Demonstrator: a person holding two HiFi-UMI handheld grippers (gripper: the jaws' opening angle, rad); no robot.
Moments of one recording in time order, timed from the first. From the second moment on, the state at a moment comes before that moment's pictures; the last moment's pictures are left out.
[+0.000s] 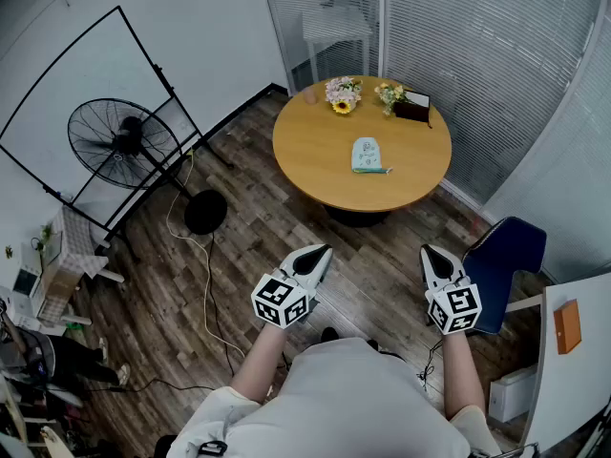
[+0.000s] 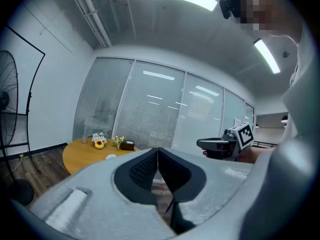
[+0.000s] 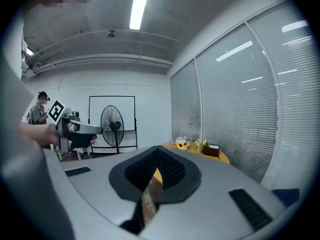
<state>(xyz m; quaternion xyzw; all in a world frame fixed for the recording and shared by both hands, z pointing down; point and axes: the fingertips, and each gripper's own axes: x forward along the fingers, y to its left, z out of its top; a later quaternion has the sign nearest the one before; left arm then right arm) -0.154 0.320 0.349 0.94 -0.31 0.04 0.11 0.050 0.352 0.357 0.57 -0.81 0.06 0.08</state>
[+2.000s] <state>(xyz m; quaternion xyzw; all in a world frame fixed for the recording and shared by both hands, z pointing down) -0.209 0.272 0.389 0.96 -0.23 0.05 0.15 -0.016 0.336 0.391 0.62 -0.77 0.10 0.07</state>
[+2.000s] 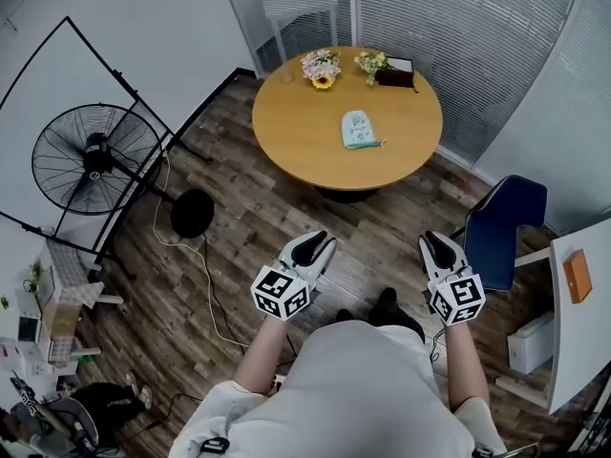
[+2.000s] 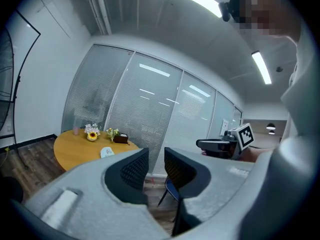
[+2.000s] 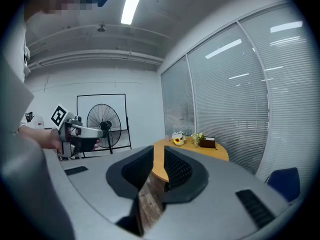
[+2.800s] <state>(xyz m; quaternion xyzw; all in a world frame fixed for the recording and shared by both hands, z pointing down) -0.117 0.161 0.414 0.95 -0.26 0.08 0.15 0.068 0.197 0.429 0.56 -0.81 0.12 0.10</state>
